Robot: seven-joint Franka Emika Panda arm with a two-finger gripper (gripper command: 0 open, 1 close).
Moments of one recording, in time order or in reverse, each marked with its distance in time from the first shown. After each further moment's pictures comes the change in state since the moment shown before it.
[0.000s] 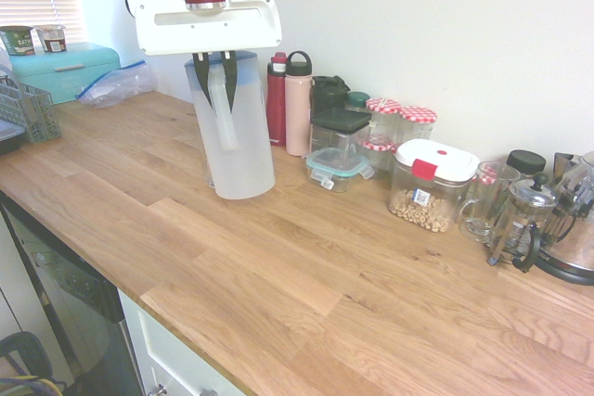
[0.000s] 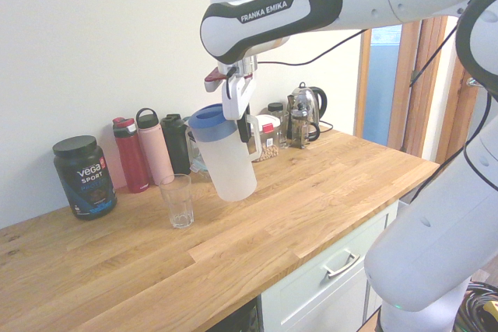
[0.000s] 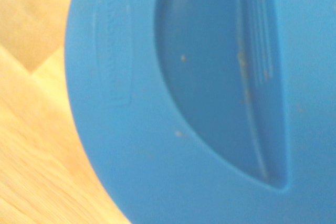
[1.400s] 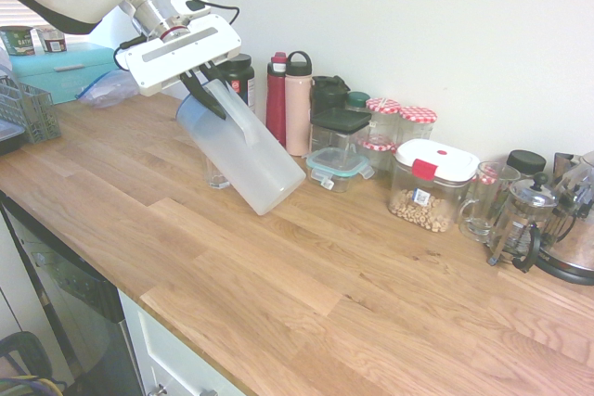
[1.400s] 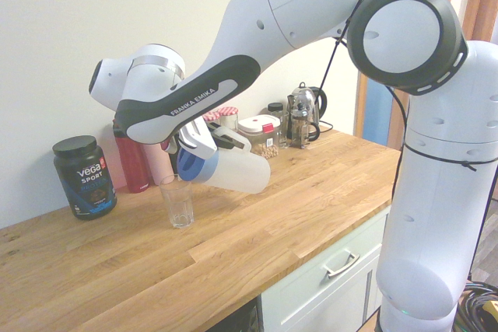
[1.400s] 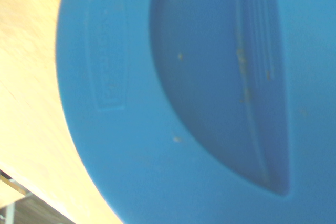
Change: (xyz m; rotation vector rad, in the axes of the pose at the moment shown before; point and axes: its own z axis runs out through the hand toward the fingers) arm 0.033 -0.125 0.046 -0.718 -0.171 -0.329
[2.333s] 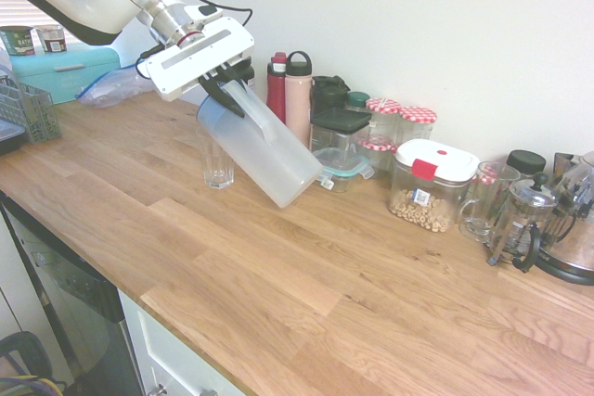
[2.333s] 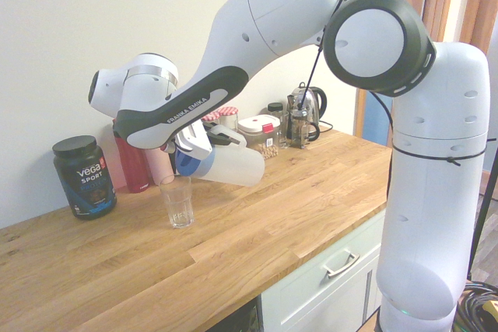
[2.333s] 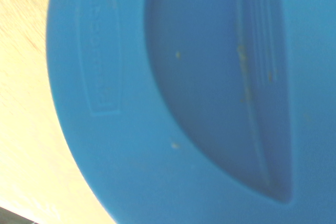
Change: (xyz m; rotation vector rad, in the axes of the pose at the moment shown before) arm 0.028 0.007 0.012 -0.058 -0.004 0.076
